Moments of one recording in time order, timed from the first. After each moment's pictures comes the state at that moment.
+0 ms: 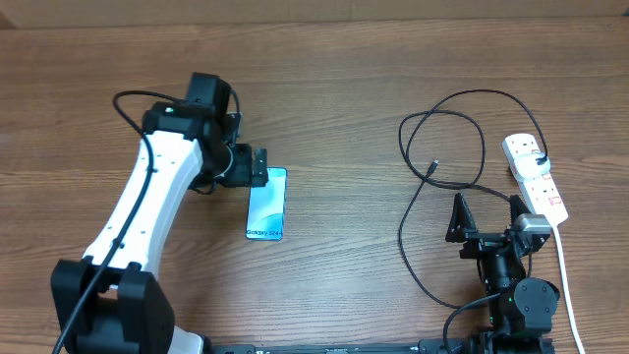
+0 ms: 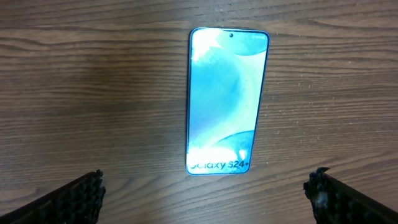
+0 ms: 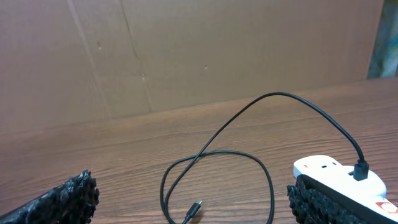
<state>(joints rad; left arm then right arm) -0.18 1.67 1.38 -1.15 0.10 -0.18 -0.04 0.01 0.02 -0.03 -0.06 0.17</state>
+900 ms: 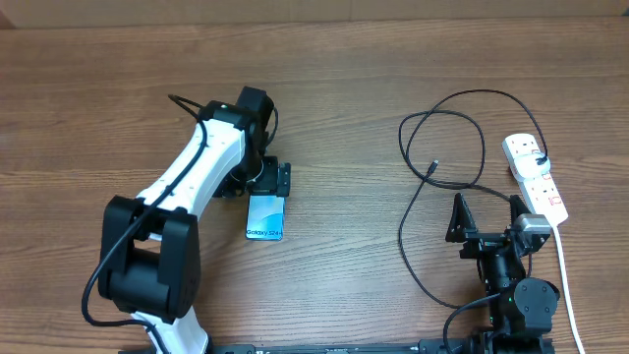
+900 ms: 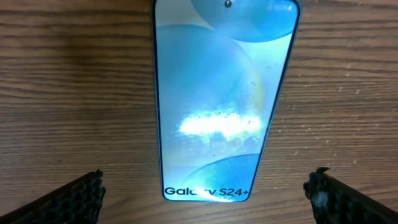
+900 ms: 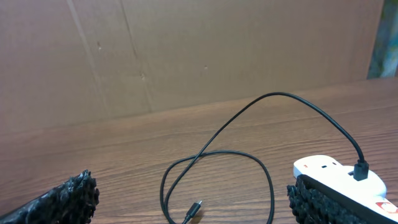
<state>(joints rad) -0.29 1.89 1.38 -1.12 0.05 -0.29 -0.04 0.01 0.02 -0.03 -0.06 0.17</state>
